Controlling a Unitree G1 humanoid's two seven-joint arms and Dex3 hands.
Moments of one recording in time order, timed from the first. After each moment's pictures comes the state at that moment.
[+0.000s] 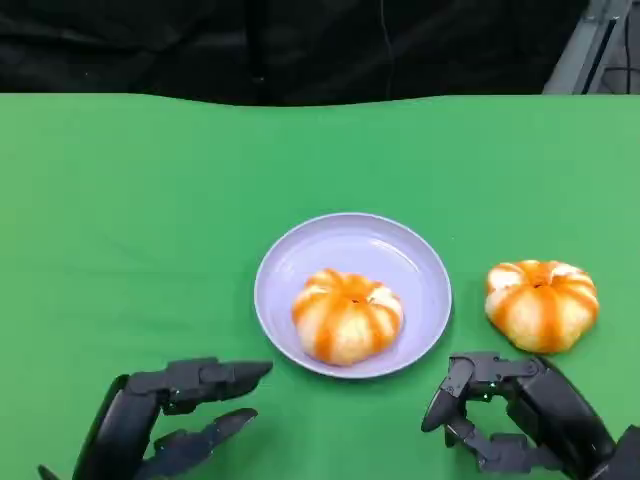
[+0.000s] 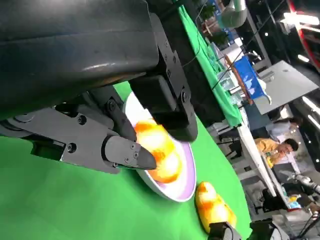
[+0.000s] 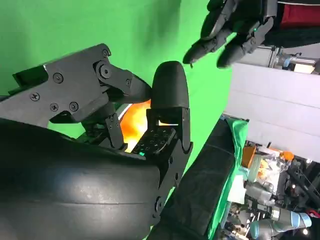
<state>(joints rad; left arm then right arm) 0.02 0.11 -0.04 0.58 0.12 -0.94 -0.11 -0.06 -0.10 0.12 0.54 0.03 -0.81 0.43</state>
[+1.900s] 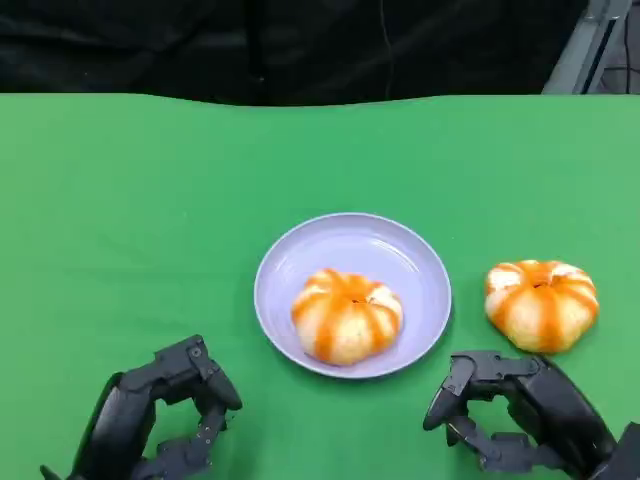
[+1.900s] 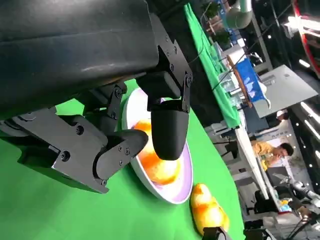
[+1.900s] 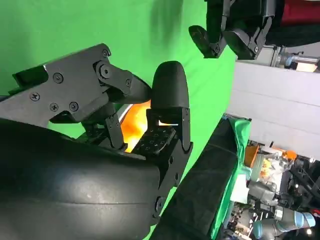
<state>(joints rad) 0.00 0.10 -0.04 0.64 0.03 -0.96 -0.16 -0.06 -0.10 0.12 0.55 0.04 -0.80 0.43</state>
